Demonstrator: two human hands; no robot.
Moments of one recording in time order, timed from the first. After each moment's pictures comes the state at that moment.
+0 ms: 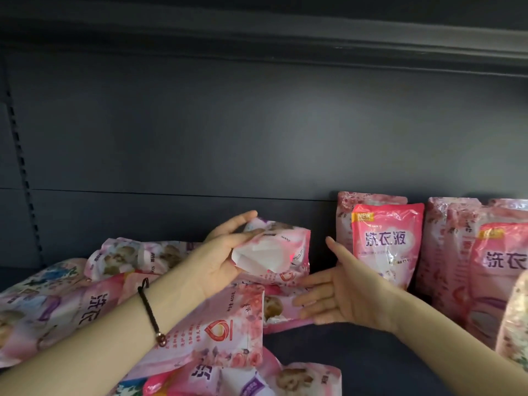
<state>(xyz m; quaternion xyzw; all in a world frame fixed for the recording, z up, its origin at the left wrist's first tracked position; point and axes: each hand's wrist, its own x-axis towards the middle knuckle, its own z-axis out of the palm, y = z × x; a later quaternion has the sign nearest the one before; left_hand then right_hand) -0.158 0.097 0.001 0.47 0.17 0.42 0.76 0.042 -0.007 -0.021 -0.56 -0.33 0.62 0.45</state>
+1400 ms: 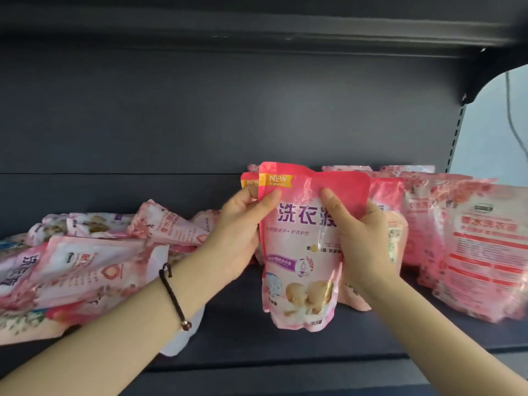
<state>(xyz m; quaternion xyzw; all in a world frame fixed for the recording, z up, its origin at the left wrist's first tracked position) 0.001 -0.075 0.005 0.55 0.09 0.46 0.69 0.140 -0.161 -0.006 -0.39 -0.45 0.19 0.78</state>
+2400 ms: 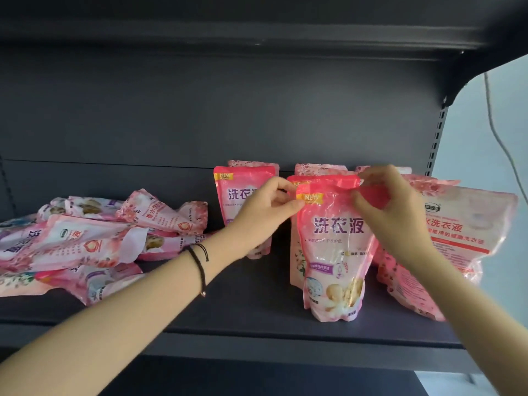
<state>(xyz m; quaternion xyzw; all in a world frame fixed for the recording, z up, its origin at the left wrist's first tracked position) 0.079 -0.122 0.012 0.80 0.22 0.43 0.37 0.268 -0.221 0.016 -0.57 -0.58 -0.18 0.55</state>
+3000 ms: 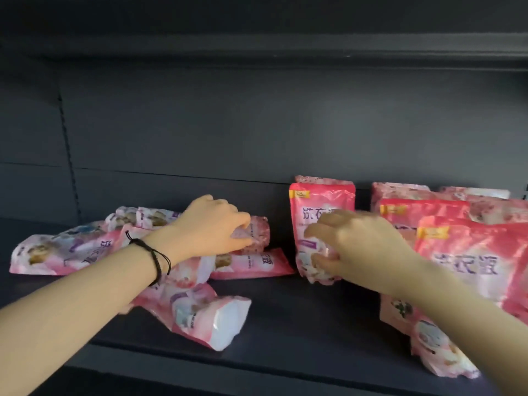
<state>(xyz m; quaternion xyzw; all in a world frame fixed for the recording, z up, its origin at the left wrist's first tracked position) -0.116 -0.001 0.022 0.88 0.33 0.13 -0.31 0.119 -0.139 0.028 -0.51 -0.78 -0.34 0.10</state>
